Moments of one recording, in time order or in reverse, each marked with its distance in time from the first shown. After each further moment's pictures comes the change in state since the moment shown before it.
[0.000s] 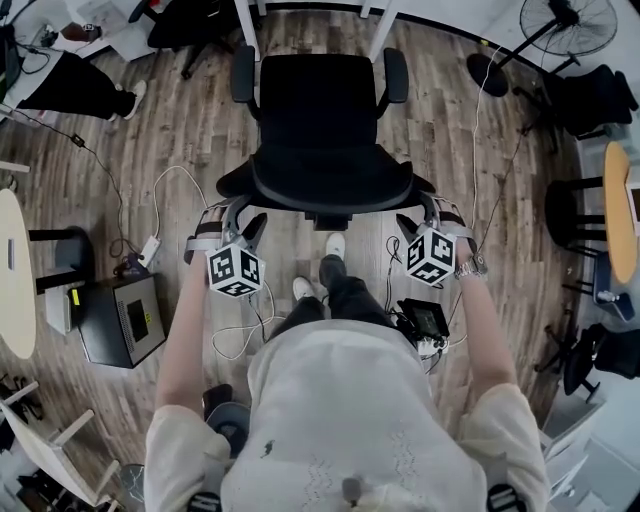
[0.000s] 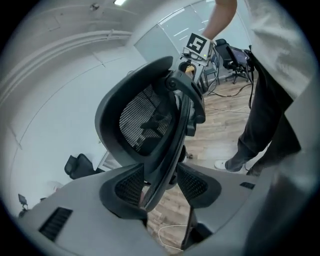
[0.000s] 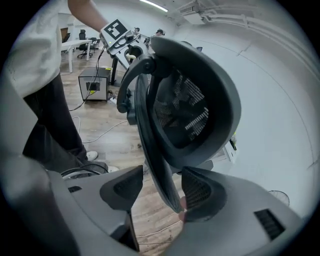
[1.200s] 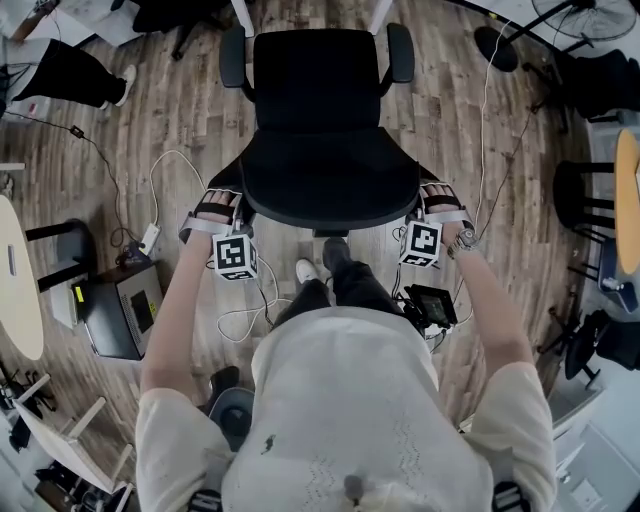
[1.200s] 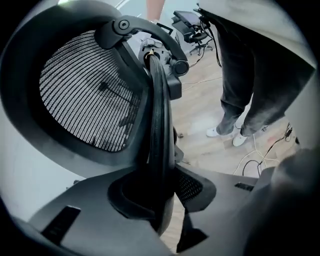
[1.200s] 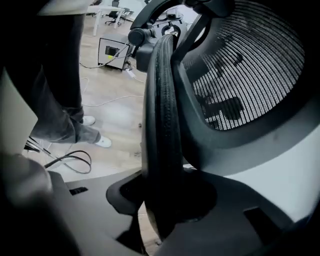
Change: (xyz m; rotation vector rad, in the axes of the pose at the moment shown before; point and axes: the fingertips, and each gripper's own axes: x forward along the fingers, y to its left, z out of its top) left arm 0.102 0.000 -0.037 0.405 0.114 -0.123; right arm 0.114 -0.018 -0.046 -0.338 0.140 -0.045
